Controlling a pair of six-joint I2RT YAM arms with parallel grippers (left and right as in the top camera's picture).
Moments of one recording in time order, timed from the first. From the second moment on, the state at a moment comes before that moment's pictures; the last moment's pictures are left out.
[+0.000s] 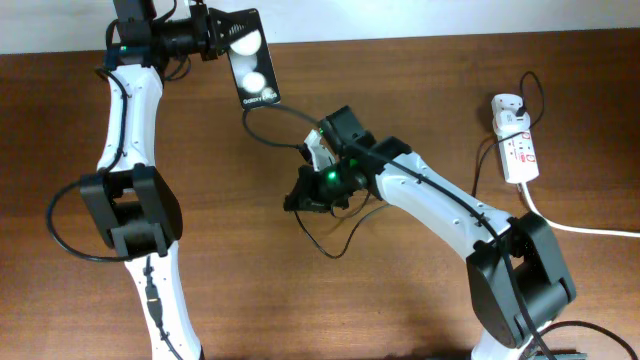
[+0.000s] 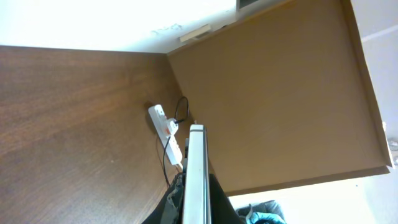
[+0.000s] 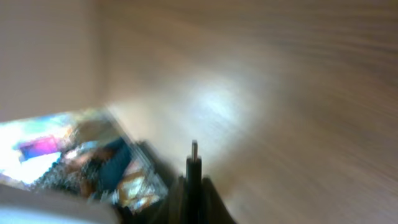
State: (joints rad) left arm 0.08 2.45 2.35 -0.40 1.40 -0.62; right arm 0.55 1.87 1.37 -0.54 -0.81 0.60
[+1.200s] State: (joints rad) left arm 0.06 2.45 2.36 0.01 1.31 -1.41; right arm 0.40 1.87 1.38 0.47 -0.85 1.17
